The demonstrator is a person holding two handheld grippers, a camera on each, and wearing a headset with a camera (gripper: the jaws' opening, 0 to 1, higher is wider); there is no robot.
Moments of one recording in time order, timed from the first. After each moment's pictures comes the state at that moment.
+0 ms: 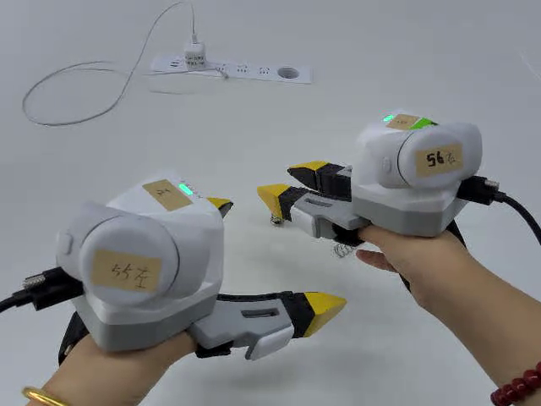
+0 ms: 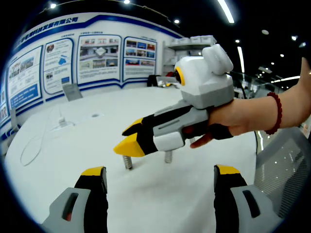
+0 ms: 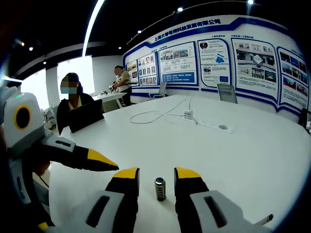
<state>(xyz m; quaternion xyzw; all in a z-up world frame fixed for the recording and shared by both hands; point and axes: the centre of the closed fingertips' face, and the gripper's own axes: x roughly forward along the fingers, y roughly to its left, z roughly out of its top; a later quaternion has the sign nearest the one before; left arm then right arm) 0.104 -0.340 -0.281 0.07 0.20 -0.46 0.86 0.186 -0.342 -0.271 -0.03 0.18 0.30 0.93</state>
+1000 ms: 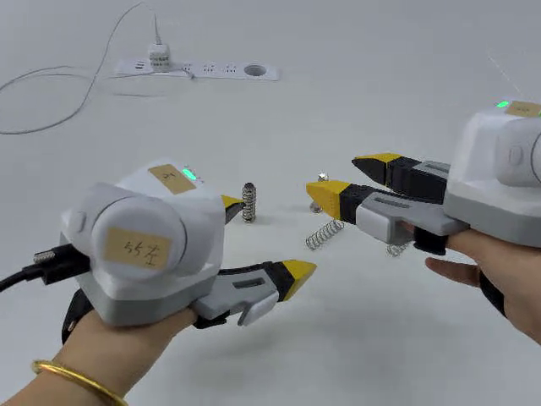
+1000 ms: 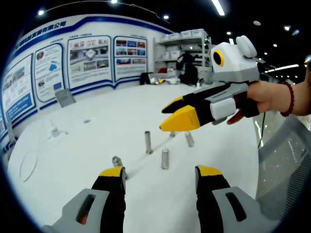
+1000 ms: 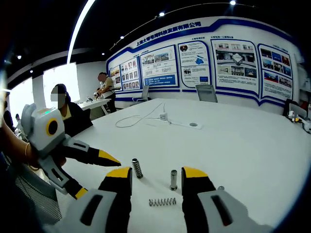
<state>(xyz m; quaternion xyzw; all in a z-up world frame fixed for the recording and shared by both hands) 0.112 -0.368 -0.283 0.12 0.20 -0.49 0.84 0.137 -0.429 -0.244 0.00 0.18 0.23 0.96</state>
